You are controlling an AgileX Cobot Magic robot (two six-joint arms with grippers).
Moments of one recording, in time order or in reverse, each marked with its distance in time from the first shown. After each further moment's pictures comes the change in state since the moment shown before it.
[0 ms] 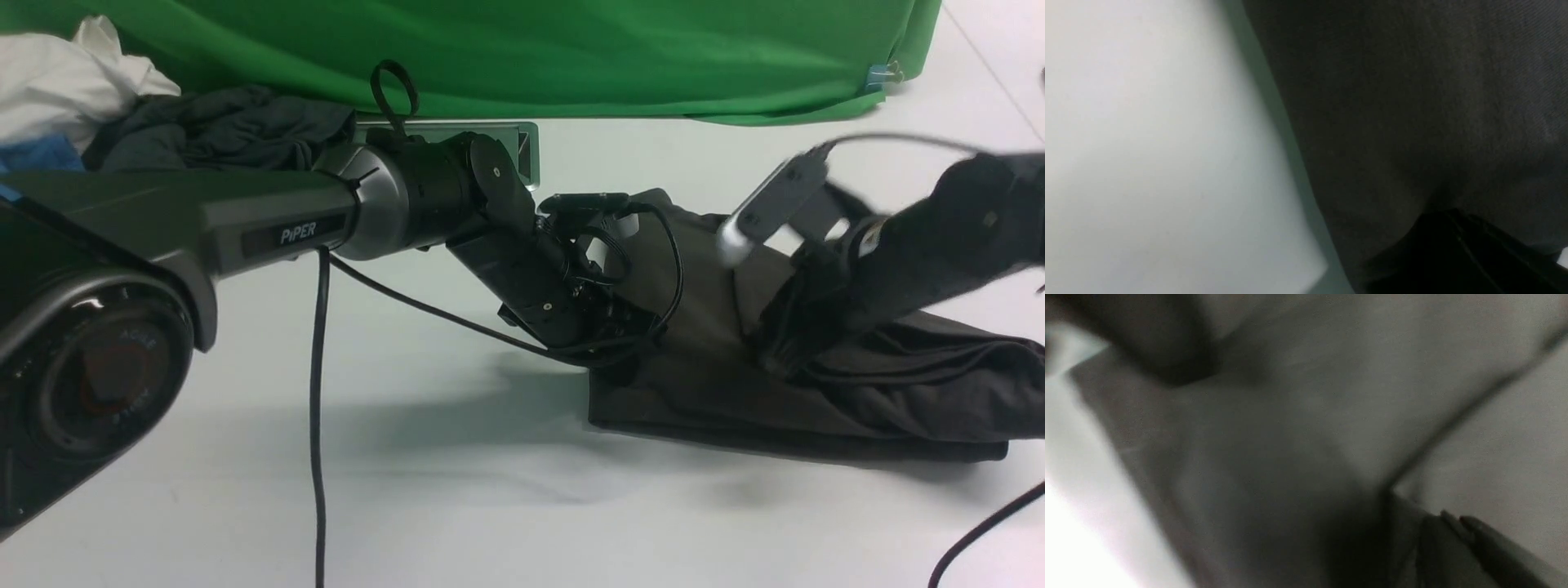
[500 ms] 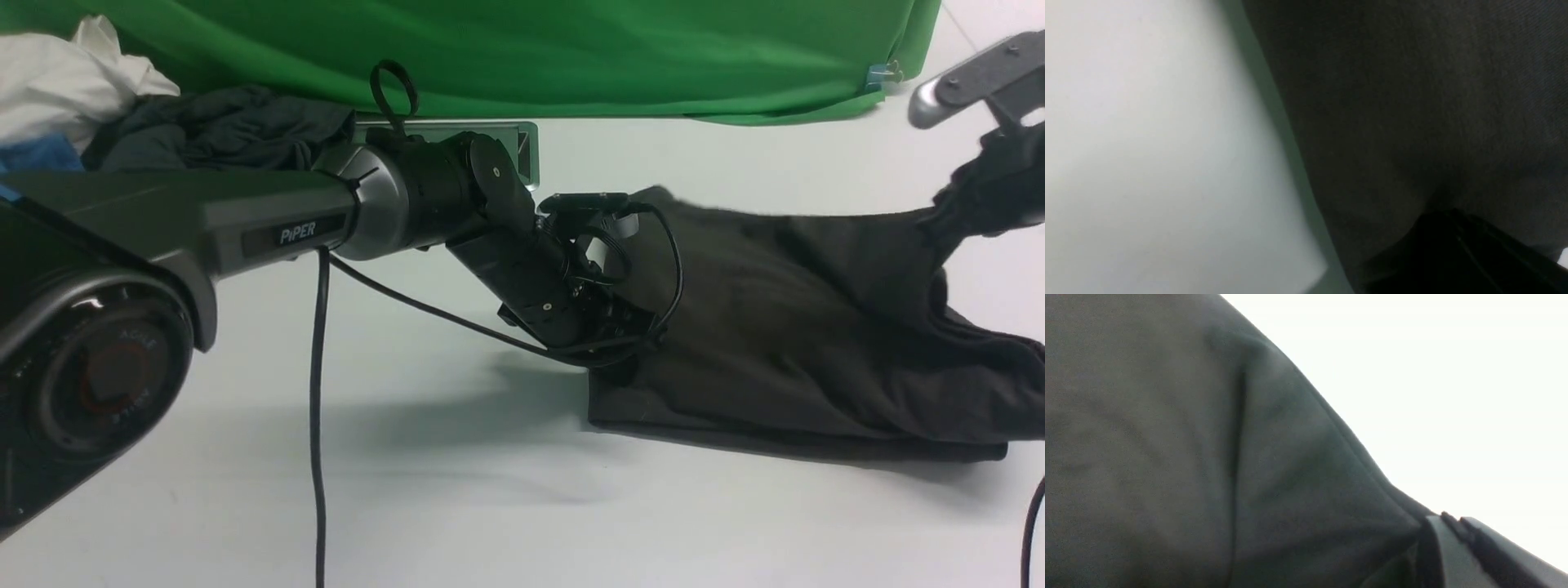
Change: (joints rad) right arm -0.334 0.032 -0.100 -0.009 -0.080 -0.011; left arm 0.000 -0.001 0.000 0.000 0.000 0.000
